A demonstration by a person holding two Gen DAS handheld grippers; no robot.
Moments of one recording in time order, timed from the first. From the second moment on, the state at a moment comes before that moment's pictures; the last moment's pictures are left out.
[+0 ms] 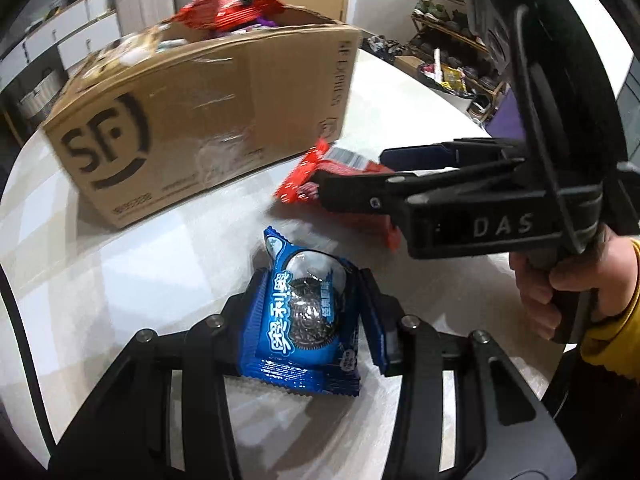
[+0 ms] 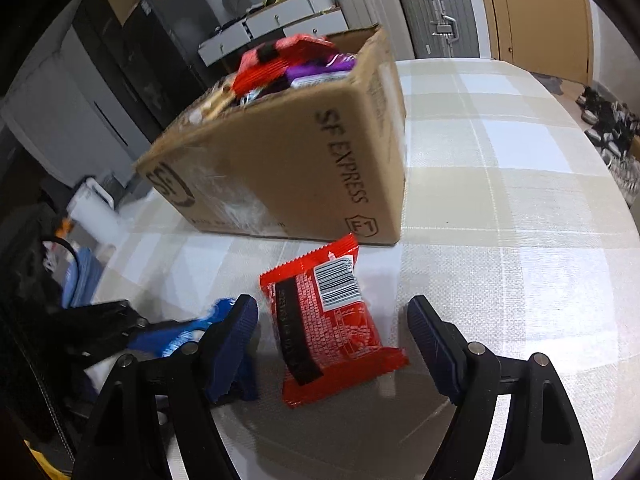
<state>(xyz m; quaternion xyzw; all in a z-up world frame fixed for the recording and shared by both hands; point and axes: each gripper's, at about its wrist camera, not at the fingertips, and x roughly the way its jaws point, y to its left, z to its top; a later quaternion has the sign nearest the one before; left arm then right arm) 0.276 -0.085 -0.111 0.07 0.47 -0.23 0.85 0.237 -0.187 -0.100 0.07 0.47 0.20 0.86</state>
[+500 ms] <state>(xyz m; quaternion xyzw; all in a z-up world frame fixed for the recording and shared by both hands) 0.251 -0.045 -0.103 0.07 0.47 -0.15 0.87 0.224 -0.148 -0.103 -0.08 0.45 0.17 0.87</state>
